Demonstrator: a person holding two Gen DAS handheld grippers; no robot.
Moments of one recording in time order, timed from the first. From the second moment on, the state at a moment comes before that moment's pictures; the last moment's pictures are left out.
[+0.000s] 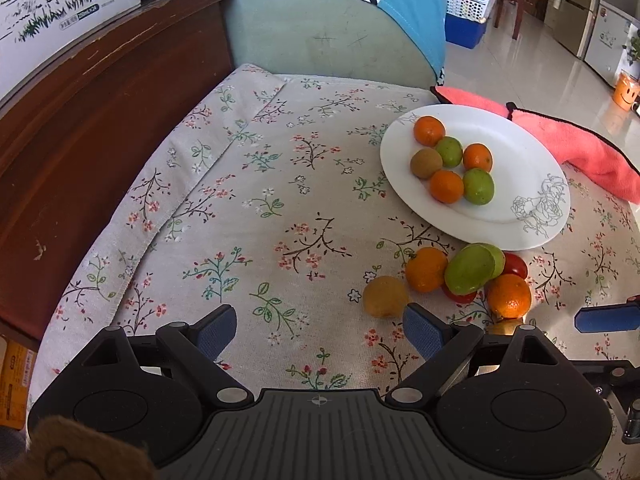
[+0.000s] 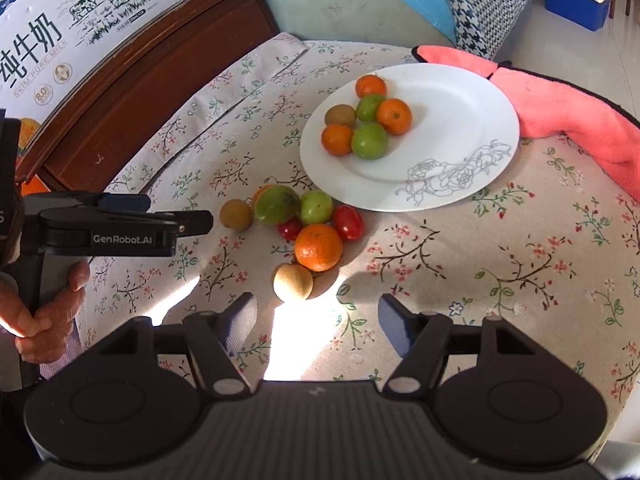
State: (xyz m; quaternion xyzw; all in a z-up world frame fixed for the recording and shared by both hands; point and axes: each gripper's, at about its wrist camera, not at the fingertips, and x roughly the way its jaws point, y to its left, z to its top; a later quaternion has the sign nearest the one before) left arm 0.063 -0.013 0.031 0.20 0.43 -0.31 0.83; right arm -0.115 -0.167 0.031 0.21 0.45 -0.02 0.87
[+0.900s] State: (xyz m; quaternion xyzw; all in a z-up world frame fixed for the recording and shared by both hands) left arm 0.063 -0.031 0.001 0.25 0.38 -0.38 0.81; right arm -0.090 -0.143 0.013 0.17 0.46 -0.02 0.87
